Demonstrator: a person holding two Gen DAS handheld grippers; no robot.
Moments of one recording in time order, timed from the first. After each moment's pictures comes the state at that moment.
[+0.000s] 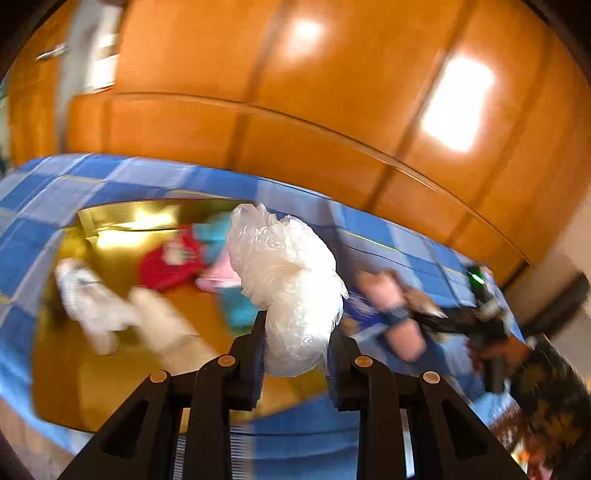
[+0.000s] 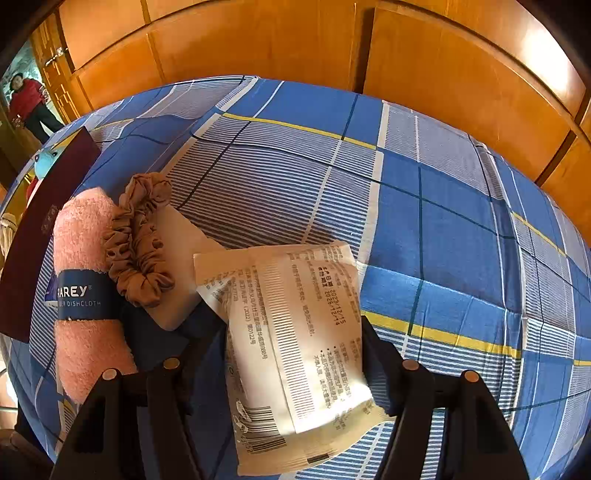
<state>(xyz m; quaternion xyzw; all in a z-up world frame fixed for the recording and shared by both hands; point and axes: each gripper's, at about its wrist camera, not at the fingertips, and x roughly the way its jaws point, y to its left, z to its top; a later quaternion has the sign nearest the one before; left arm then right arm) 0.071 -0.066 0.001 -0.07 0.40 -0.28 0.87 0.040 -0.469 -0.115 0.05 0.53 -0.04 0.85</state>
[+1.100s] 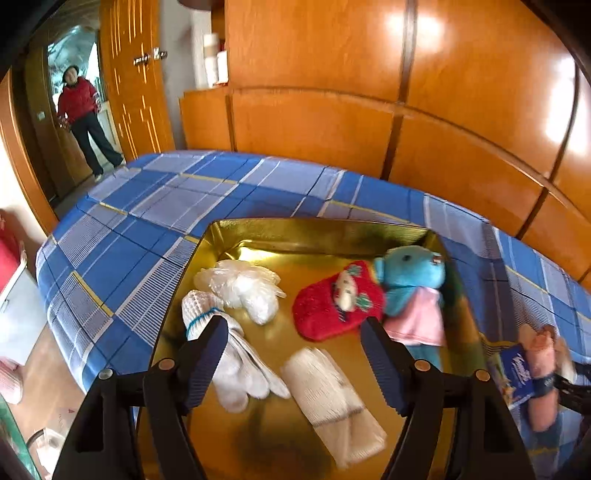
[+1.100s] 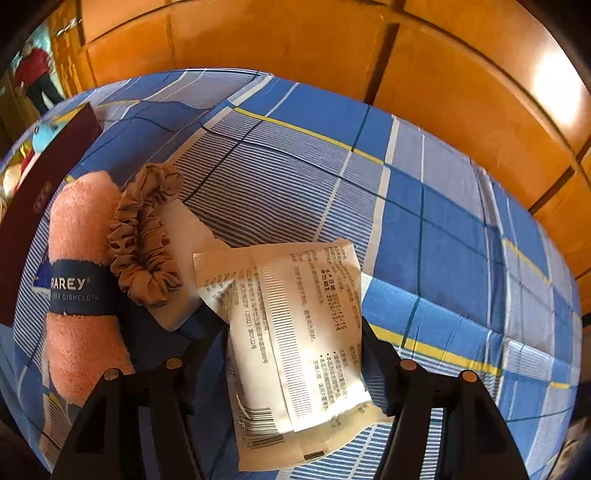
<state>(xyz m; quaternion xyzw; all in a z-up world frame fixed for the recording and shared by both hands) 0.146 -0.042 -0.016 0.01 0.41 -0.03 0.91 0.054 -0.443 -0.110 -0.02 0.53 -0.06 0.85</state>
